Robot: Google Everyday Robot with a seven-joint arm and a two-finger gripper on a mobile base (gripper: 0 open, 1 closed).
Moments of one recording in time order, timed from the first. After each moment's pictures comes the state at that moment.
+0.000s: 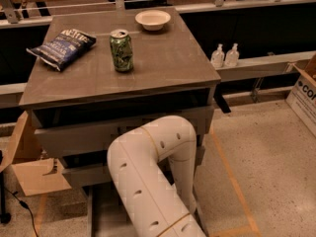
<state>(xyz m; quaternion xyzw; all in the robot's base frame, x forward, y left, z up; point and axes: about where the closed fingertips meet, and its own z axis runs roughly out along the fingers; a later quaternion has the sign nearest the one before) 0.409 -0.005 0.176 -0.77 0.60 0.20 0.09</state>
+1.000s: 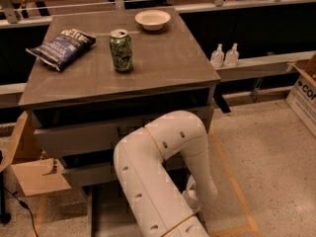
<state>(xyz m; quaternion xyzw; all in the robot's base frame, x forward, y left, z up) 0.468 -0.099 0.207 -0.67 0.73 0.16 0.07</state>
